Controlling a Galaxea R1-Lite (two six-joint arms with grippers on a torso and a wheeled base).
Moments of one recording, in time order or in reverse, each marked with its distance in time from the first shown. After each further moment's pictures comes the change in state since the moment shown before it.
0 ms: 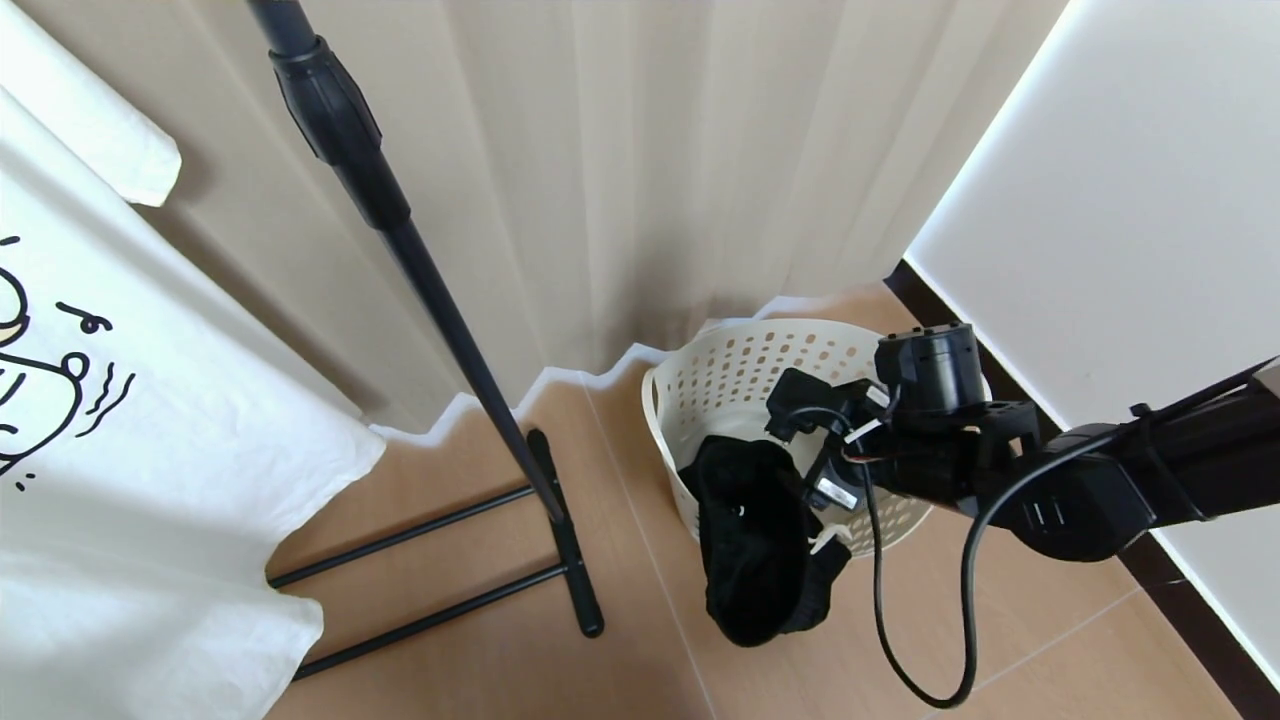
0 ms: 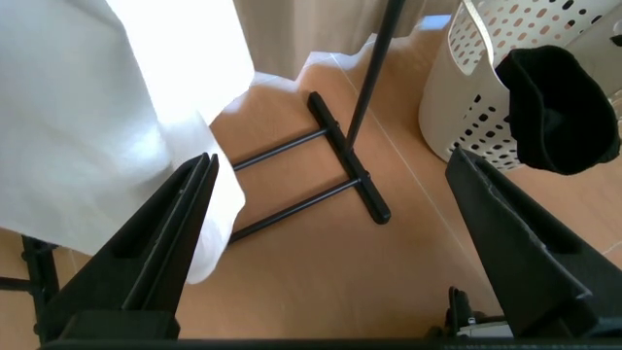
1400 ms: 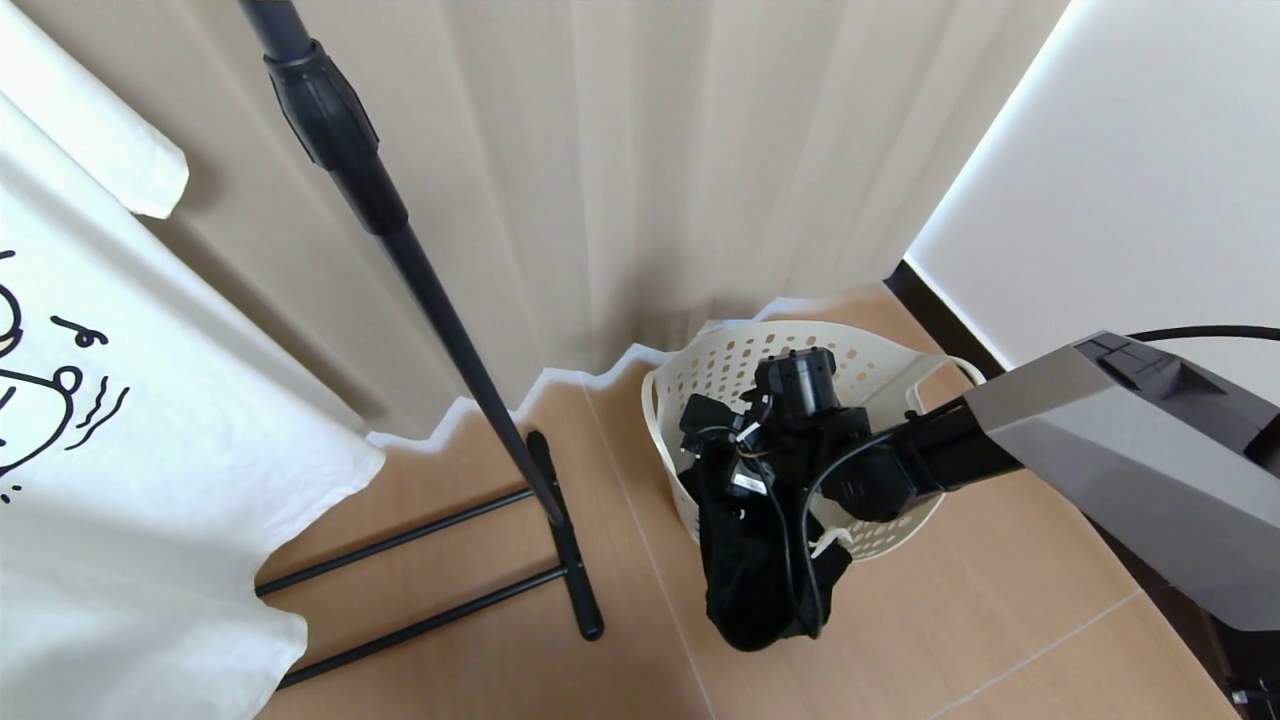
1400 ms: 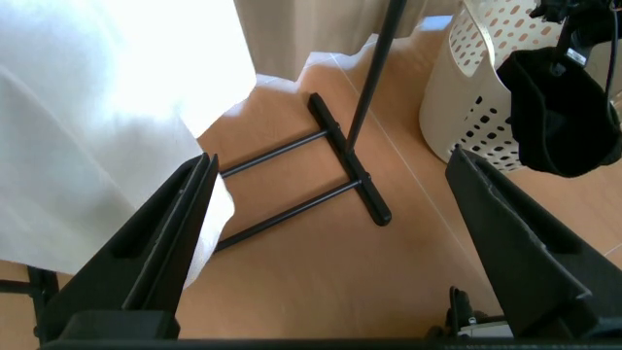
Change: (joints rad) left arm 0.000 0.000 0.000 0.000 0.000 0.002; right arm 0.027 0.382 -0.397 0.009 0.001 -0.152
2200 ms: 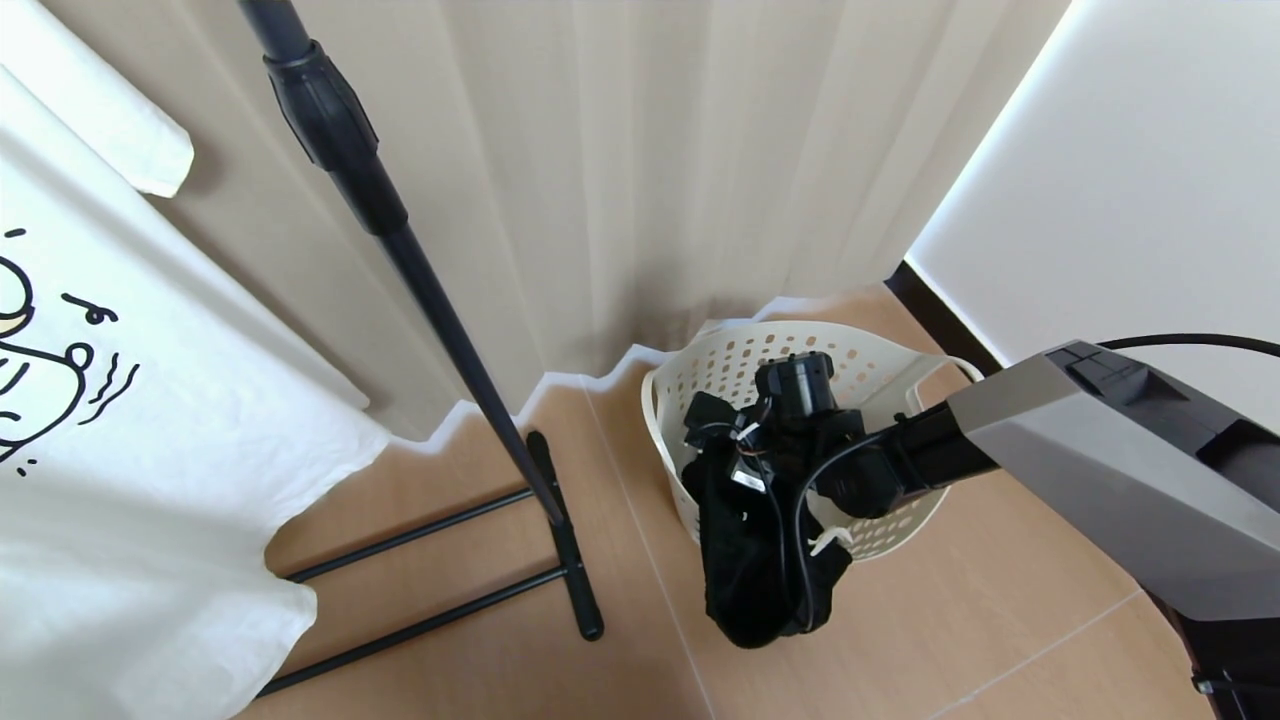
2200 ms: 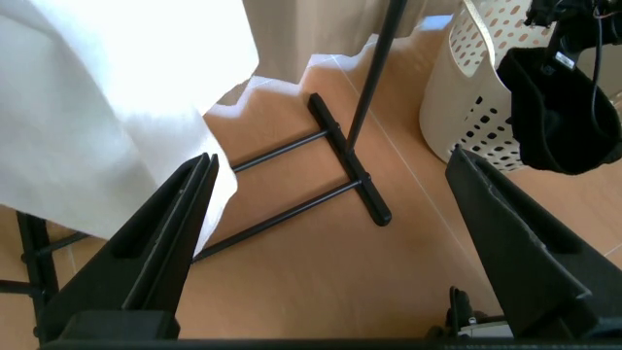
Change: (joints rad) left arm 0.000 0.000 0.000 0.000 0.000 0.000; right arm -0.023 0.053 -0.048 -0.005 0.004 0.041
